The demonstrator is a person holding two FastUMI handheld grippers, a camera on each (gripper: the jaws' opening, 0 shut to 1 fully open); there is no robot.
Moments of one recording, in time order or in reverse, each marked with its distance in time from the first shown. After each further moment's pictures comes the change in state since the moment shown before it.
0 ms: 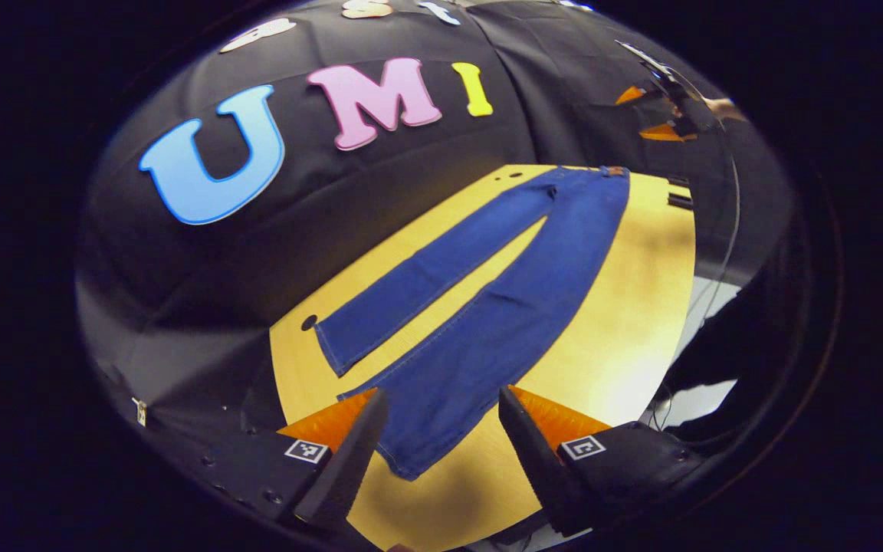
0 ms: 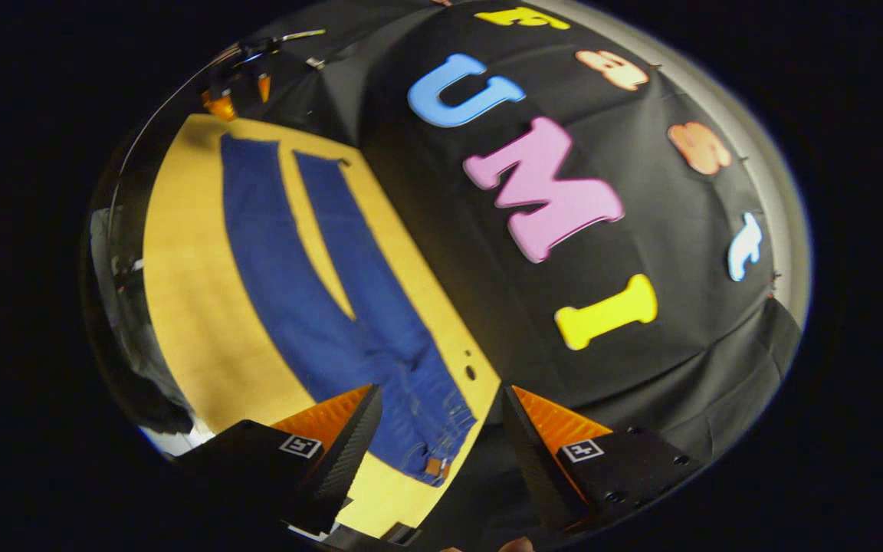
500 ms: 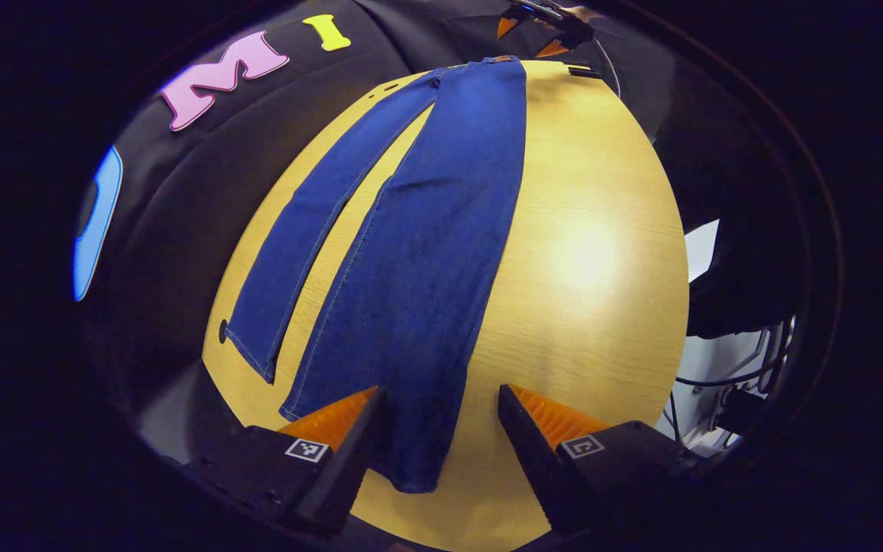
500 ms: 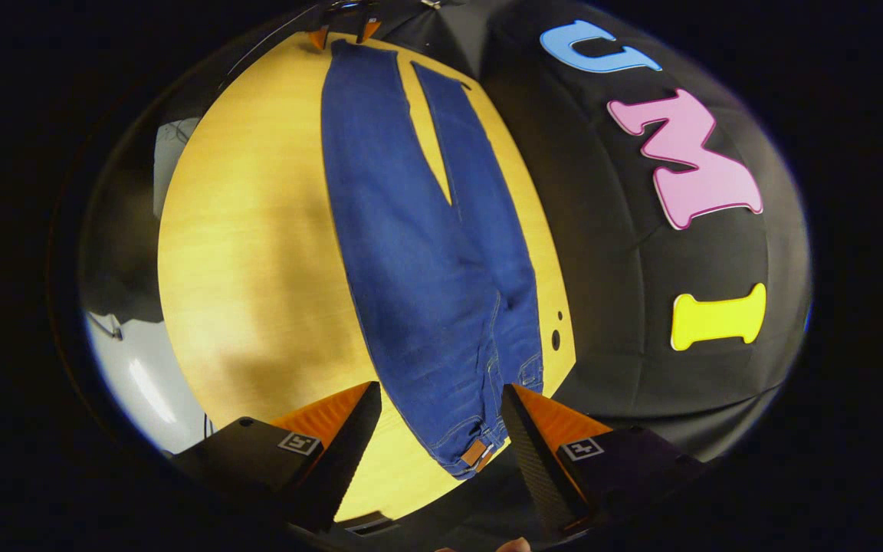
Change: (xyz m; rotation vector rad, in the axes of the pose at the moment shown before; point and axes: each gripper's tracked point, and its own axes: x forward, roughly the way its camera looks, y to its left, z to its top) left arm 0.070 -0.027 -0.059 0.338 0.280 -0.229; right arm 0.090 0.044 -0.117 -0.247 0.171 0.267
